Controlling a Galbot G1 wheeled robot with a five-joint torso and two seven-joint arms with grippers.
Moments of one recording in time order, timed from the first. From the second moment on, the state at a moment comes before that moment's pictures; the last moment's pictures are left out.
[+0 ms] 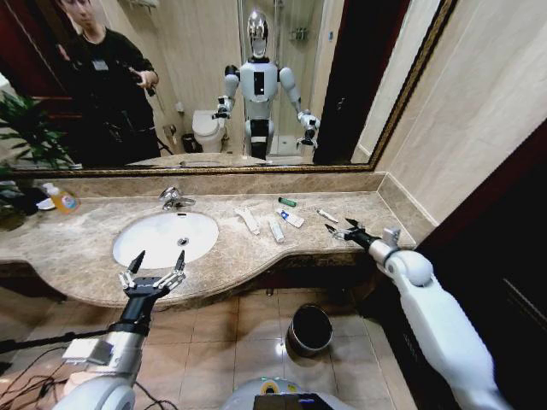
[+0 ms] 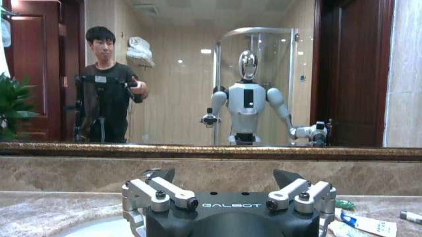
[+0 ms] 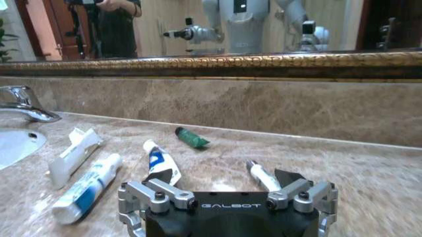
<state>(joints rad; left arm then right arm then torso) 1.84 -1.36 -0.82 -2.47 -0.37 0.04 0.05 -0.86 1.00 0.49 1.60 0.51 -0.42 -0.38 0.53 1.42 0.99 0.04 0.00</state>
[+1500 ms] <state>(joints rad) 1.84 -1.36 -0.82 -2.47 -0.37 0.04 0.05 -0.51 1.10 0.28 1.15 0.45 -0.46 -0.32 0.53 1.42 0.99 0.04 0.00</state>
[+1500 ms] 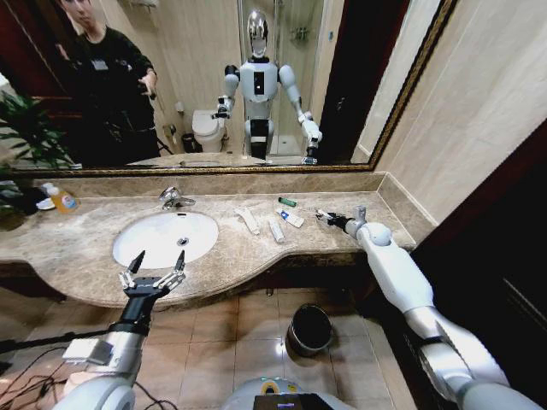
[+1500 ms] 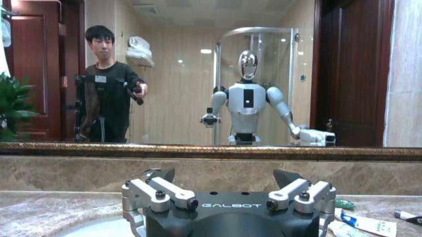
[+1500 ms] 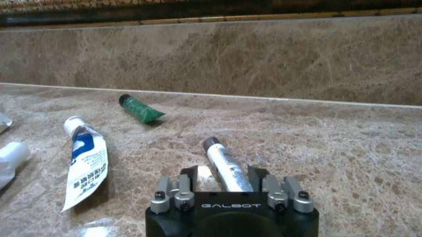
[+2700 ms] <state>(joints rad) 1.84 -1.36 -0.82 -2.47 -0.37 0.04 0.05 -0.78 1.01 0.43 1.59 0.57 -0.43 -0.15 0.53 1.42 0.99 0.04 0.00</state>
